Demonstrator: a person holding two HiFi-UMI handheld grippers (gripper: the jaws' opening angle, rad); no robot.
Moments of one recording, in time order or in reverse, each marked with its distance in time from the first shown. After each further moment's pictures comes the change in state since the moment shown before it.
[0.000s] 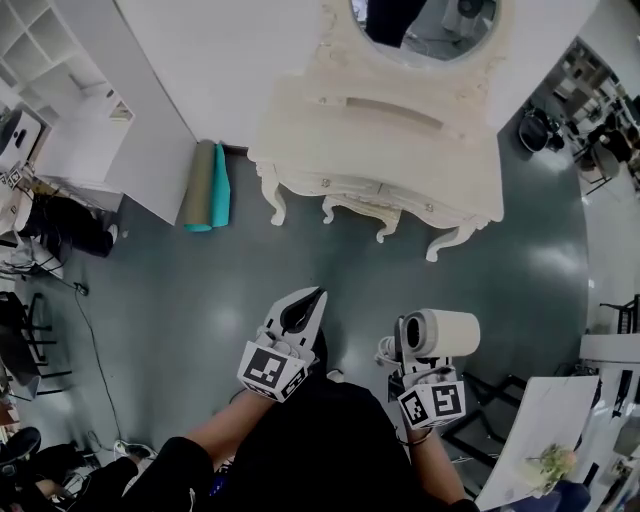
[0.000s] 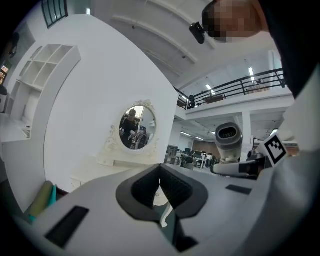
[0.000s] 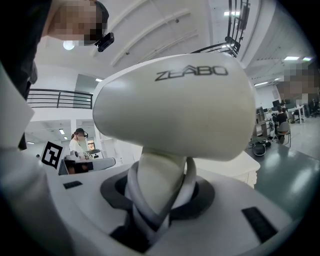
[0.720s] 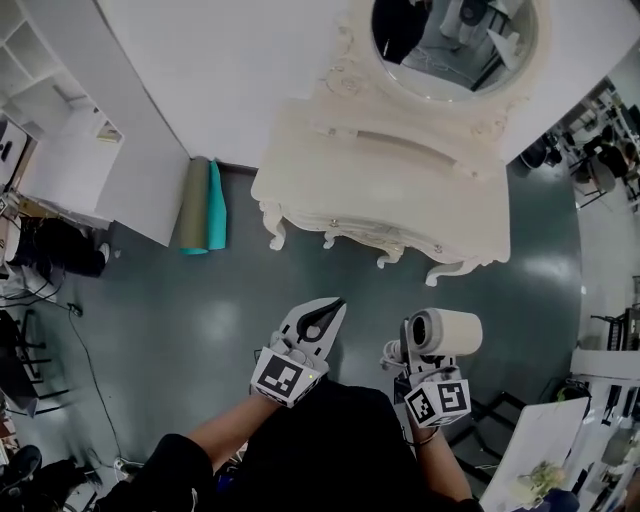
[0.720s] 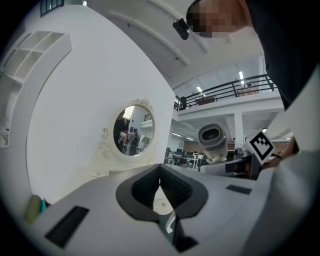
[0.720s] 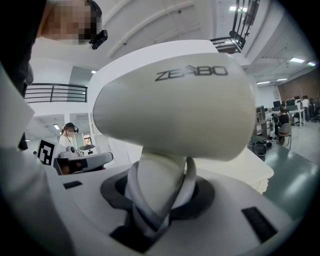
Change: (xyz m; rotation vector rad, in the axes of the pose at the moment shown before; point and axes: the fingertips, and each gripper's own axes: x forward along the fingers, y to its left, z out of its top) left arm 0.093 0.094 0.042 0.039 -0.020 -0.137; right arm 0.153 -0.013 0.025 0.004 0.077 -0.034
